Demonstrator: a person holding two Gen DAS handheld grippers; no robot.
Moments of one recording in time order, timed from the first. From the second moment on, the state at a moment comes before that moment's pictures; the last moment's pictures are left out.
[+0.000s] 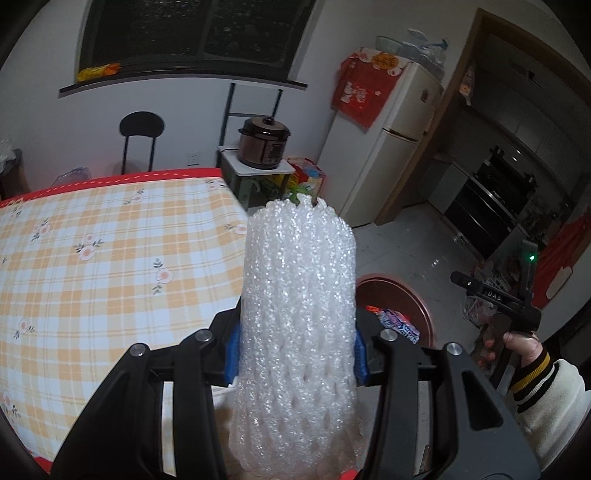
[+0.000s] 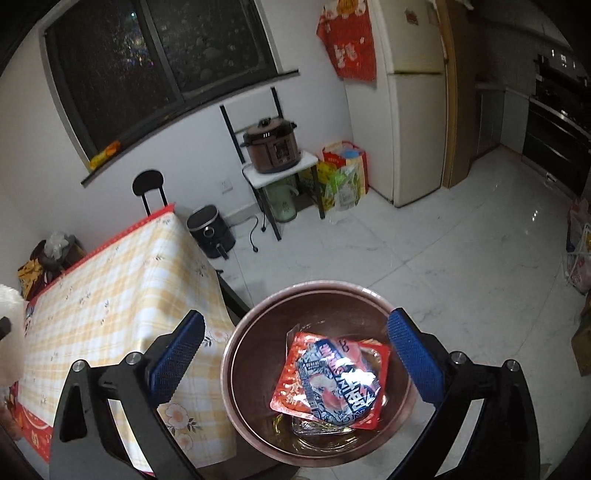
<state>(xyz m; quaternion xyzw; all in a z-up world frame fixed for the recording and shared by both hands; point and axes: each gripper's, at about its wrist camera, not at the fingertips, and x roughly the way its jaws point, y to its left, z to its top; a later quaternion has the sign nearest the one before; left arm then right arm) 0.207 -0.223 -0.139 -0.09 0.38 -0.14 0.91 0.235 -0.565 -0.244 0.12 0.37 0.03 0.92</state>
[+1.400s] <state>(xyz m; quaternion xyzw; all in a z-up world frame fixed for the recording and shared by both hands) 0.277 -0.391 -0.118 -0.01 0.35 -0.30 0.89 0.112 -0.616 -0.151 0.13 0.29 -0.07 0.94</state>
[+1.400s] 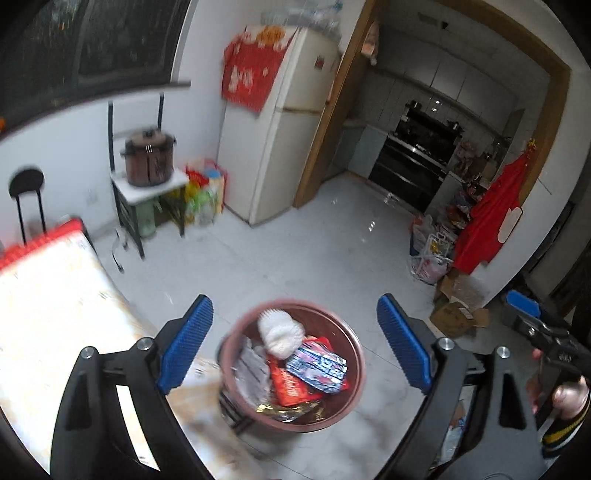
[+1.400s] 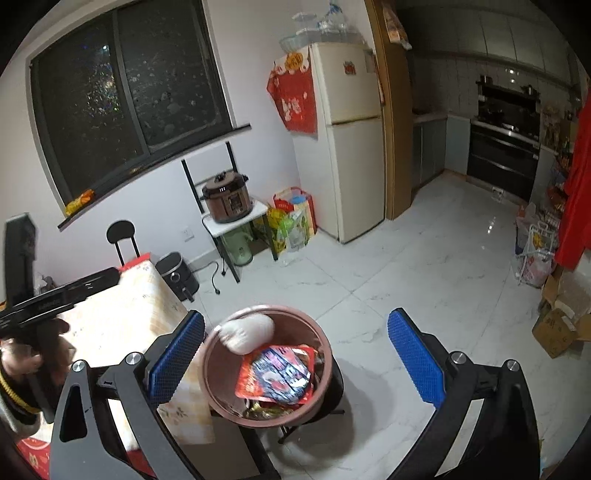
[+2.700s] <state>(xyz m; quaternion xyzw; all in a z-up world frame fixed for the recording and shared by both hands) 0.086 -0.101 0.035 0.03 0.17 -0.21 0.96 0.018 -0.353 -0.013 0.04 0.20 -0.10 0.97</state>
